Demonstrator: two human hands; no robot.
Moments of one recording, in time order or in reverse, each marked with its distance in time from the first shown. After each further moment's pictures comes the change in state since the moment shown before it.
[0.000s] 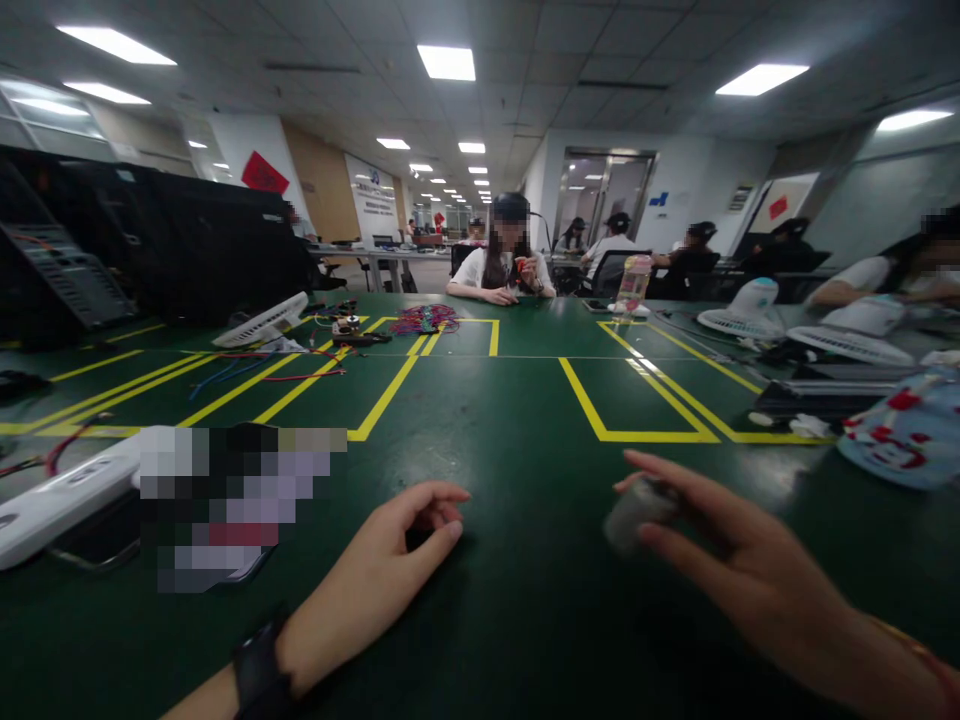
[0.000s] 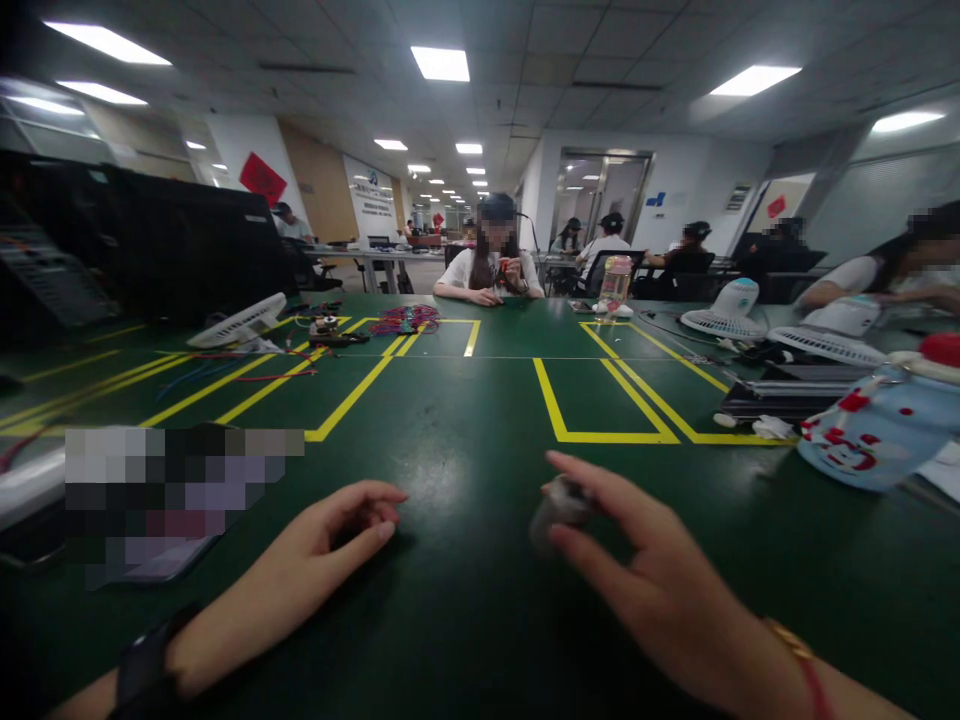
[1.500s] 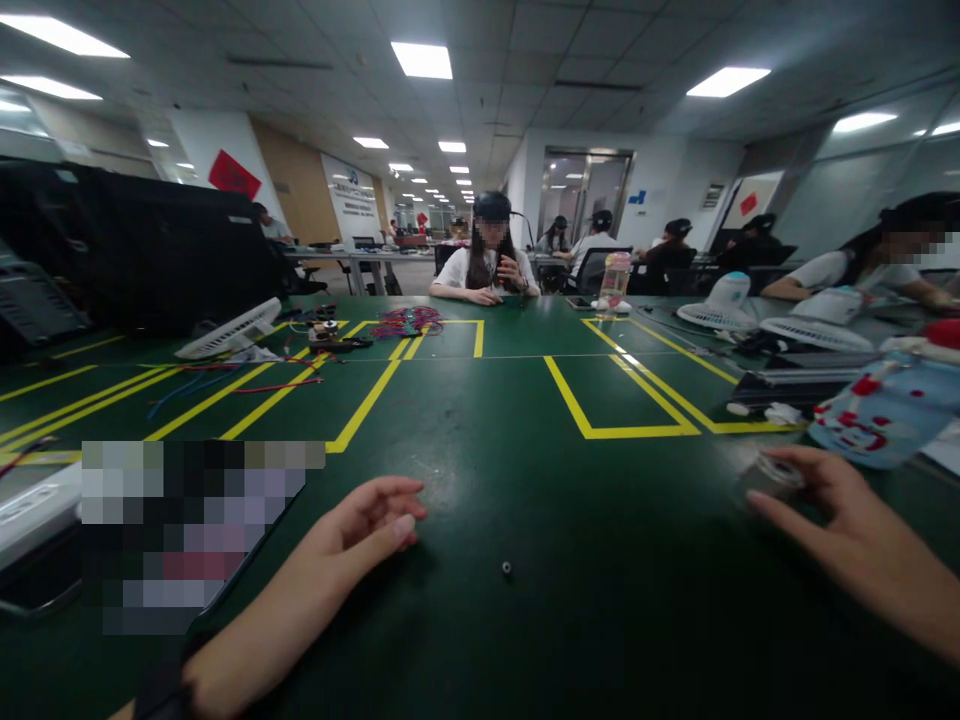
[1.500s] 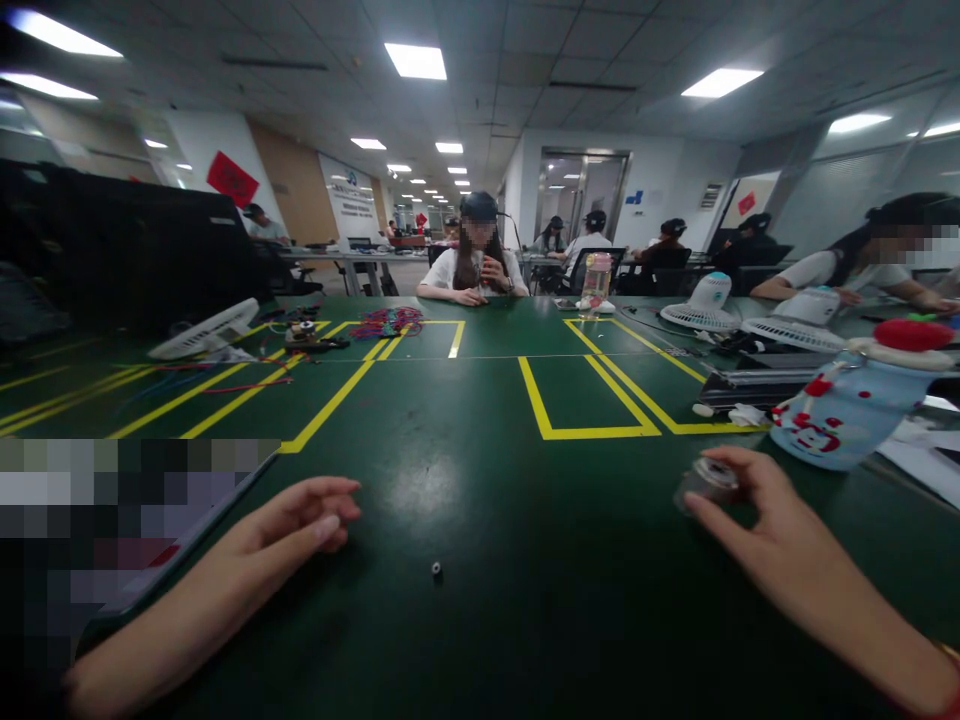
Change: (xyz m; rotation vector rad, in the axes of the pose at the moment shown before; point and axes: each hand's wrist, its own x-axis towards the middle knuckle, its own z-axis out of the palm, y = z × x) left_hand -0.001 -0.015 -0.019 -0.403 0.007 -0.147; right_hand -0.030 0.100 -0.060 -0.257 0.258 0.446
